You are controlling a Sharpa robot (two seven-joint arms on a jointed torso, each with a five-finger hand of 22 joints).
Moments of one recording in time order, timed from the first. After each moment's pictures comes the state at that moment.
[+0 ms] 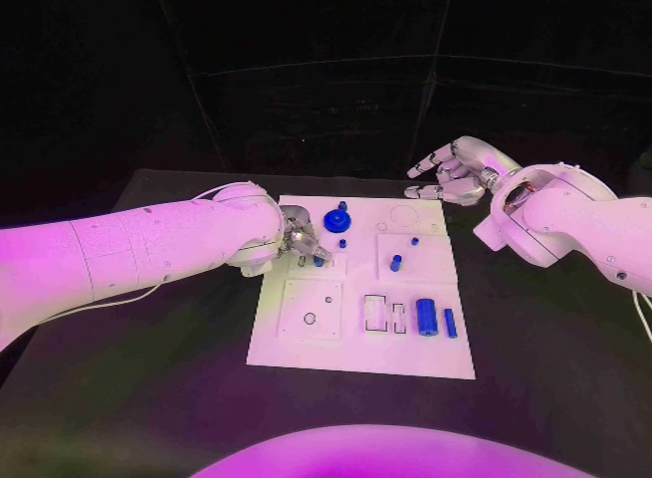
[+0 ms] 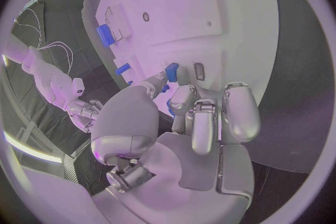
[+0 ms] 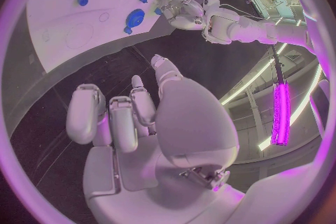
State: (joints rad) left arm 1.30 -0.58 -0.19 1.30 -1.00 0.04 -0.50; left_hand 0.98 -0.12 0.39 0.09 0.13 0.97 0.01 0.70 0.58 1.35 -0.05 1.22 1.06 1.47 -0.10 1.57 1.31 0.09 1.43 0.01 1.31 1.20; right arm 1.27 -0.83 -0.02 1.50 -1.04 -0.37 -0.10; right_hand 1.36 -0.07 0.02 0.11 0.41 0.89 0.16 0.14 0.07 1.35 0.07 1.32 1.26 1.47 0.00 1.49 1.31 0.07 1.40 0.10 1.39 1.16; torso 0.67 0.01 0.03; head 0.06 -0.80
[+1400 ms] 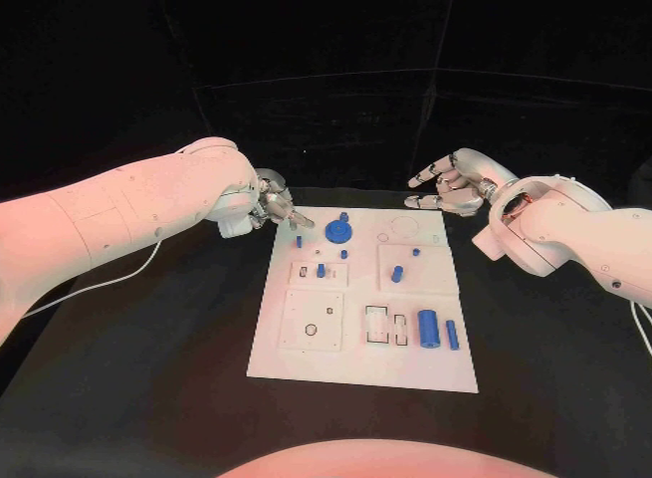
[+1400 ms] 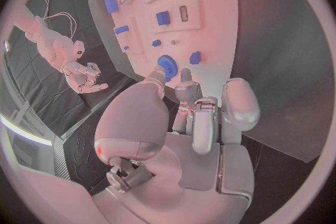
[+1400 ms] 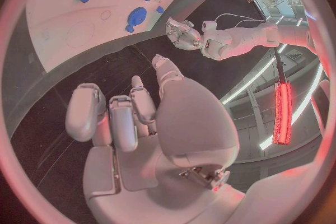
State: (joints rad) left arm 1.35 -0.55 -0.06 1.04 -0.94 0.24 -0.47; left_hand 1.12 -0.05 0.01 0.24 0.05 0.90 0.06 0.62 0.51 1.27 -0.01 1.12 0.93 1.47 -0.08 1.57 1.31 0.09 1.40 0.03 1.24 1.13; right arm 1.27 -0.82 -0.02 1.47 -1.03 -0.37 -0.09; right_hand 1.35 -0.07 0.01 0.12 0.40 0.88 0.16 0.14 0.07 1.34 0.07 1.31 1.24 1.47 0.00 1.48 1.31 0.07 1.39 0.10 1.37 1.13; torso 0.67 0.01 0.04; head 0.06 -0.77
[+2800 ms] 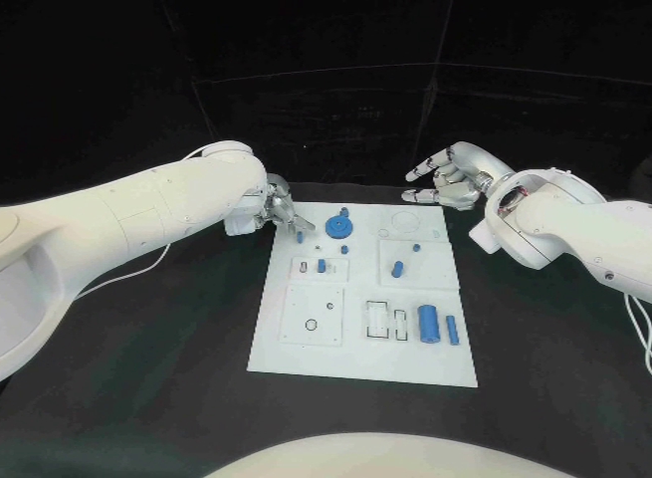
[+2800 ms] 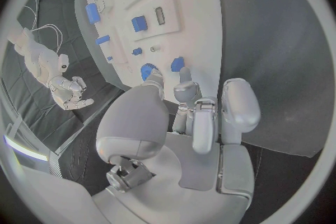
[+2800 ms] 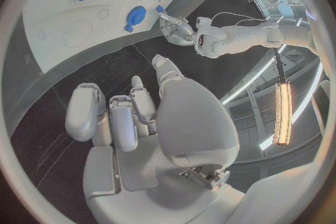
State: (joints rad) left arm 1.33 -0.44 -0.11 0.88 -1.01 0.30 -0.43; left_hand 1.11 -0.03 -0.09 0.28 0.05 0.94 0.04 0.63 0.49 1.28 -0.03 1.12 0.93 1.47 -0.08 1.57 1.31 0.09 1.41 0.03 1.25 1.15; right arm 1.27 -0.80 -0.02 1.45 -1.03 -0.37 -0.09; right_hand 1.35 -0.07 0.01 0.12 0.40 0.88 0.17 0.14 0.07 1.34 0.07 1.31 1.24 1.47 0.00 1.47 1.31 0.07 1.39 0.10 1.37 1.13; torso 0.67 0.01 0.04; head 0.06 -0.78
